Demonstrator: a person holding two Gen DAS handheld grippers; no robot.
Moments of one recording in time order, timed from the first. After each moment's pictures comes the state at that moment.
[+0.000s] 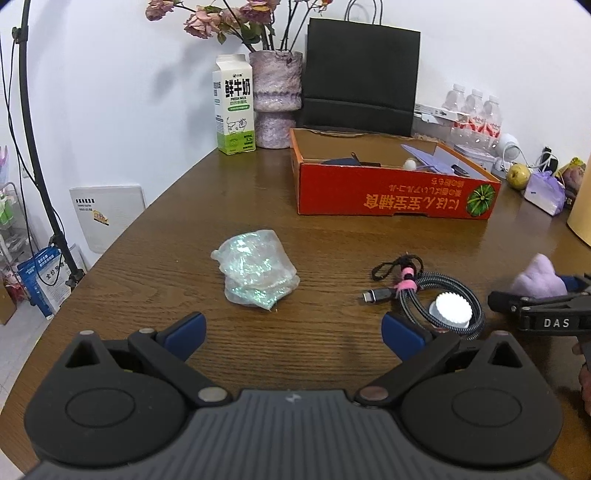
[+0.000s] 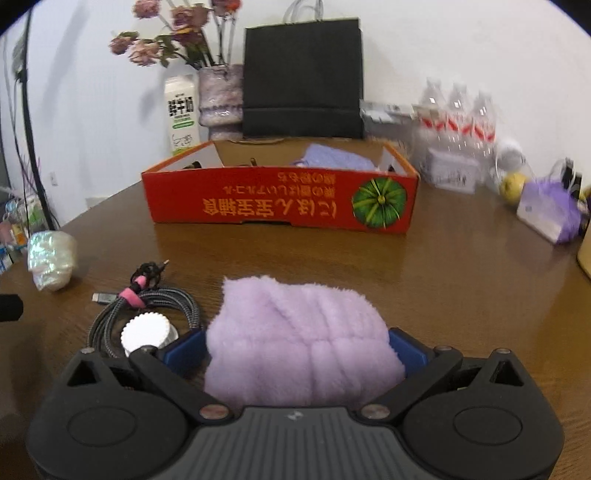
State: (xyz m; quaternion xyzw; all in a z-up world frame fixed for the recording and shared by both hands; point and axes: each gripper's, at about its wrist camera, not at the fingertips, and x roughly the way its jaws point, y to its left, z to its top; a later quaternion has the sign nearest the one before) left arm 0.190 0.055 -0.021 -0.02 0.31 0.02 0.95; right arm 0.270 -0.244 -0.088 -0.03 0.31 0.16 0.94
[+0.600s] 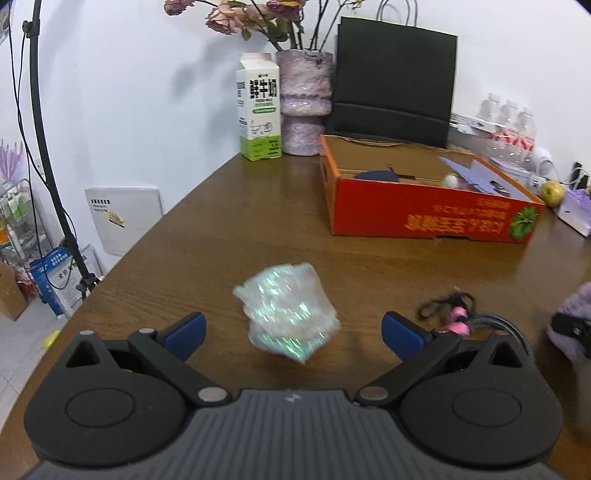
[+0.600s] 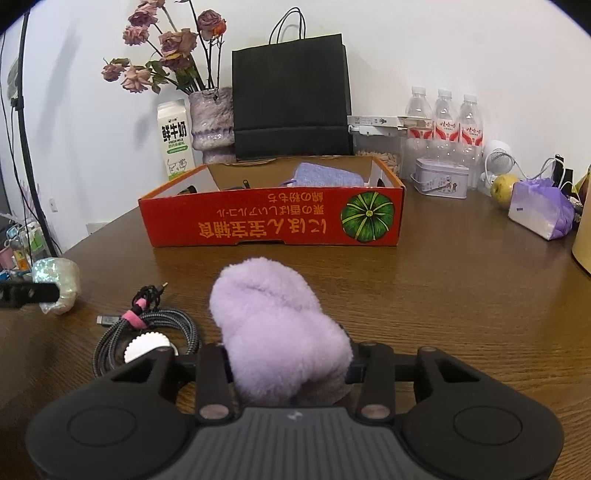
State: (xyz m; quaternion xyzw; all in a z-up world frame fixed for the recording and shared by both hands) left arm 0.238 0.073 -0.027 -0.02 0.31 0.07 0.95; right arm 0.265 -0.253 -0.082 -0.01 0.28 0.16 0.95
